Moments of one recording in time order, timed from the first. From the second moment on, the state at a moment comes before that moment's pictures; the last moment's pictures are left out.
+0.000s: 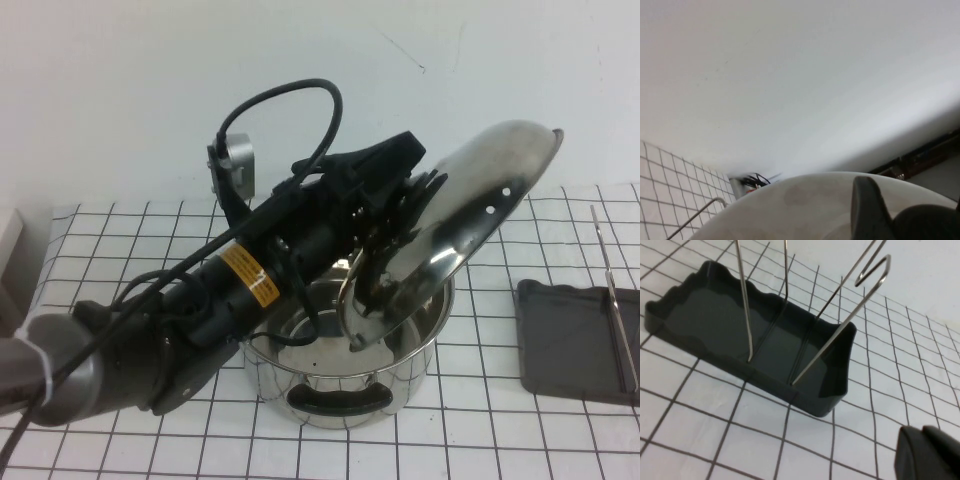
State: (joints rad) right arm 0.03 -0.01 0.03 -0.27 0.43 -0.16; left arm -0.65 1.70 -0.85 0.37 -1.09 -1.48
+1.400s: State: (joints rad) right arm 0.38 0.65 -0.11 -0.16 -0.81 0.96; left arm -0.65 1.73 -1.10 0.62 -1.10 -1.08
